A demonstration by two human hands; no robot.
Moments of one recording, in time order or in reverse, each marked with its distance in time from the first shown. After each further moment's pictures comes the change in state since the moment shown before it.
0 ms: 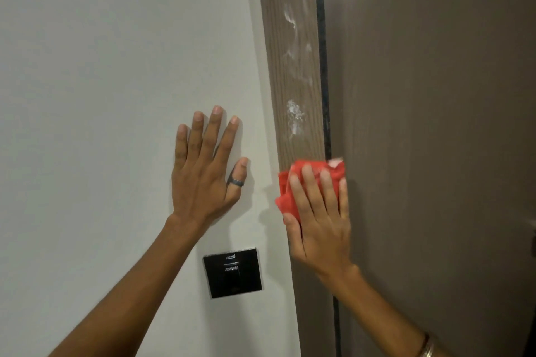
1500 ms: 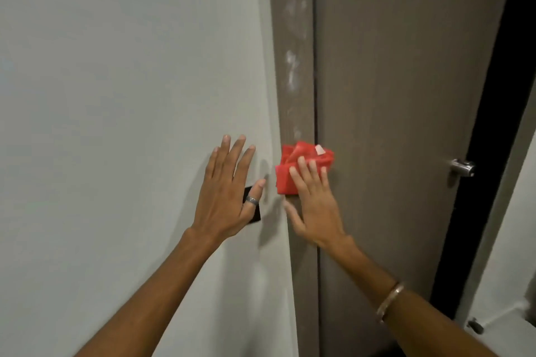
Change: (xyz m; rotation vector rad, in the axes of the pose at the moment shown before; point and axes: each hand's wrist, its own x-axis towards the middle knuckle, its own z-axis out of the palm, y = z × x) left_hand -0.110 0.039 -0.076 -0.587 -0.329 -0.011; right_hand -0.081 -0.034 -0.052 0.072 -0.234 0.107
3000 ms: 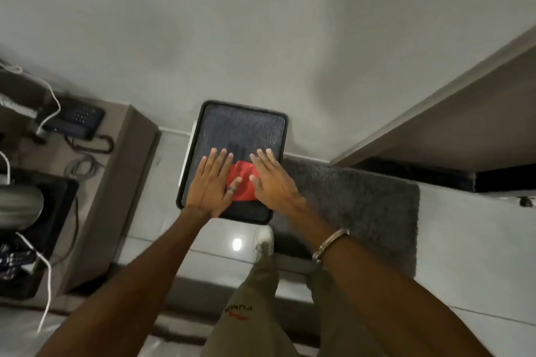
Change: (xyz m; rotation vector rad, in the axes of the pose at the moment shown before) left_hand -0.608 -0.006 -0.015 -0.068 -1.101 -0.938; right_hand -0.417 -0.288 0.142 0.444 -1.508 0.076
